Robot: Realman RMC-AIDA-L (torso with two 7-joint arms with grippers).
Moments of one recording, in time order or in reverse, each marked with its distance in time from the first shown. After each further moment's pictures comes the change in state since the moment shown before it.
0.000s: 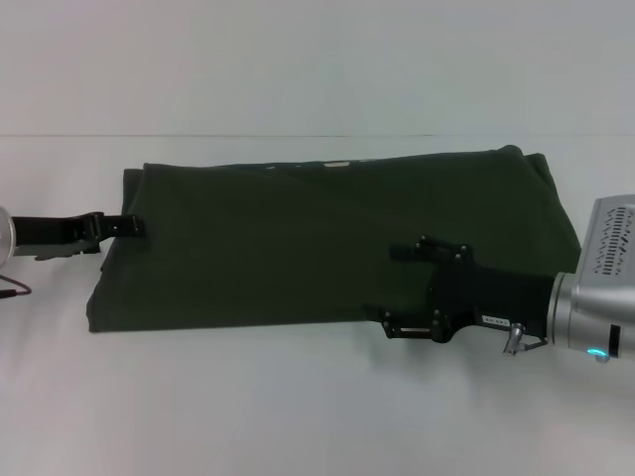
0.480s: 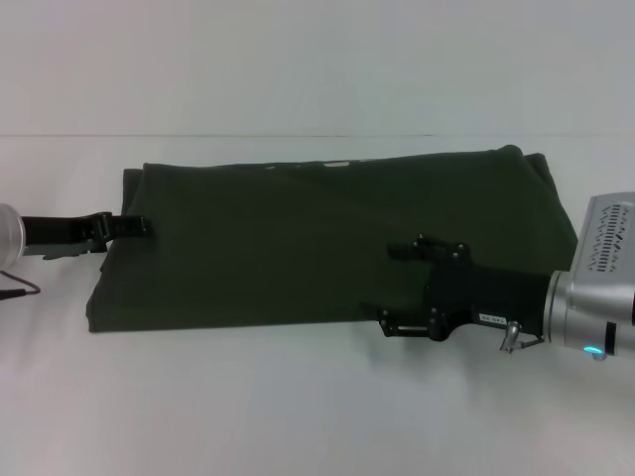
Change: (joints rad) left arm -0.010 -0.011 0.007 -0.008 0.000 -0.022 0.002; right arm 0.010 0.000 0.000 0.009 0.000 0.011 0.002
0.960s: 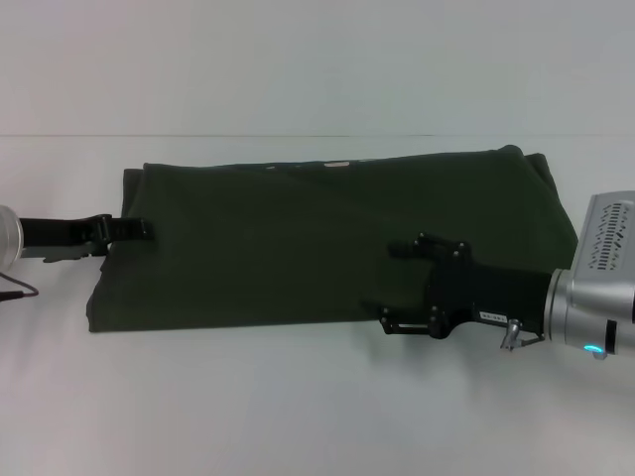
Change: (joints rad) left arm 0.000 0.009 -0.003 -0.004 0.000 0.027 -0.005; right arm 0.001 0.000 0.005 0.000 0.000 0.003 0.000
